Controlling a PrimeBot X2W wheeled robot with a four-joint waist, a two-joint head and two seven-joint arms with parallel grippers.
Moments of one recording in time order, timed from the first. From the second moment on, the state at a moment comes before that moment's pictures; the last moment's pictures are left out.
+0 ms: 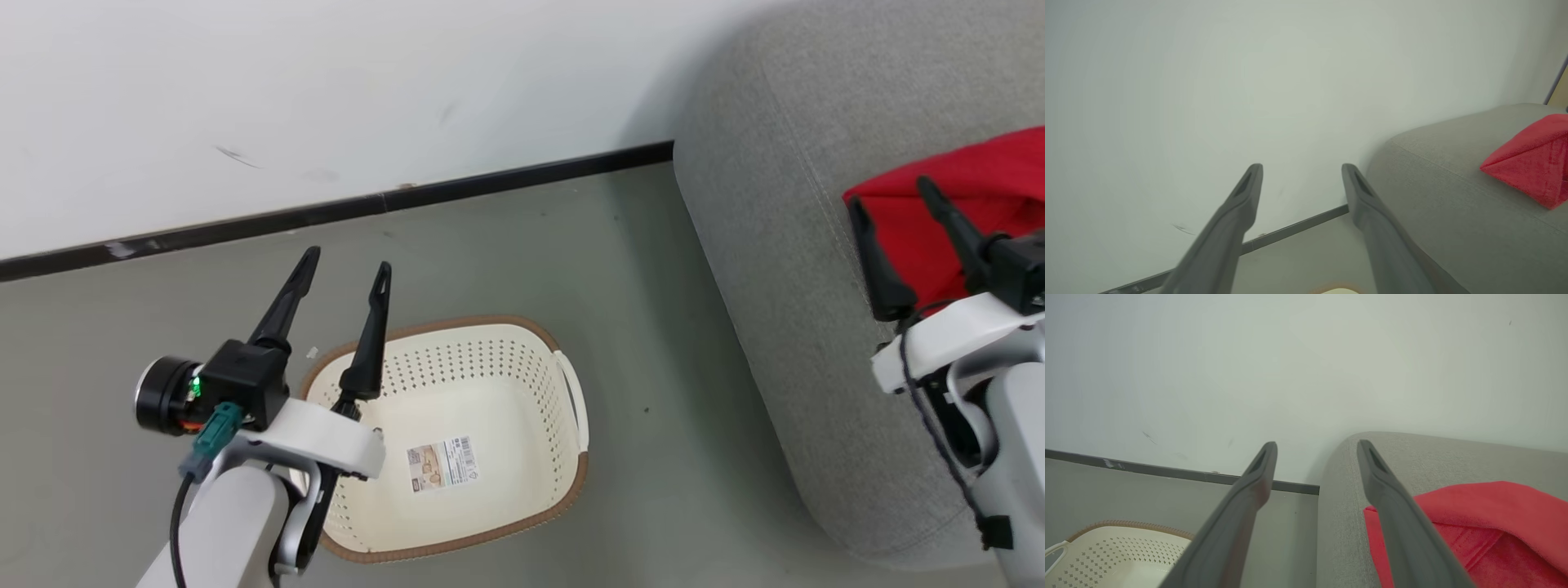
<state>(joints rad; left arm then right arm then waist) -0.38 0.19 -0.42 0.10 -0.40 0.16 -0.21 -0.45 -0.27 0.10 0.32 0.13 0.13 -0.25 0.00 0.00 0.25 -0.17</state>
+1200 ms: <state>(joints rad) -0.10 0.25 -0.27 0.15 -0.42 0.29 -0.24 -0.17 -0.11 0.20 0.26 0.14 0.13 -0.23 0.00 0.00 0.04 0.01</state>
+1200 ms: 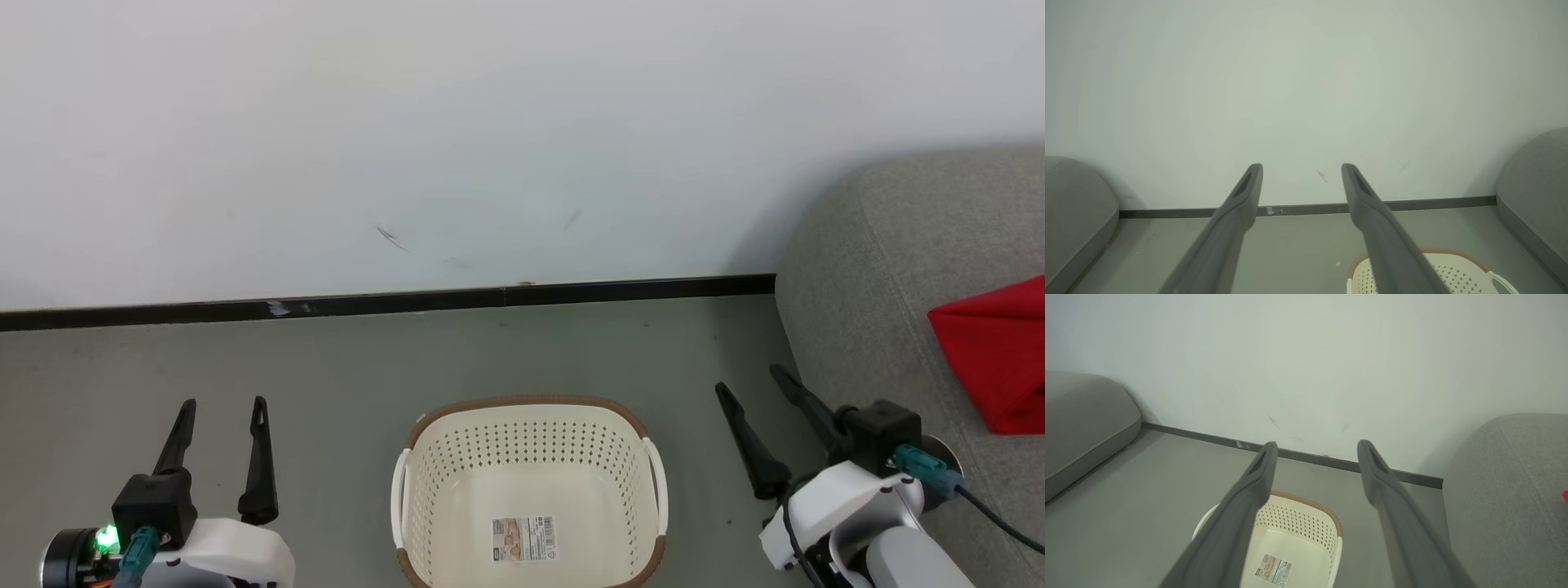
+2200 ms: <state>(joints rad) -0.05 0.24 -0.32 0.18 -0.43 0.27 -0.24 0.00 -0.06 0.14 0.19 0.10 0.13 -0.23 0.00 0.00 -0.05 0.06</state>
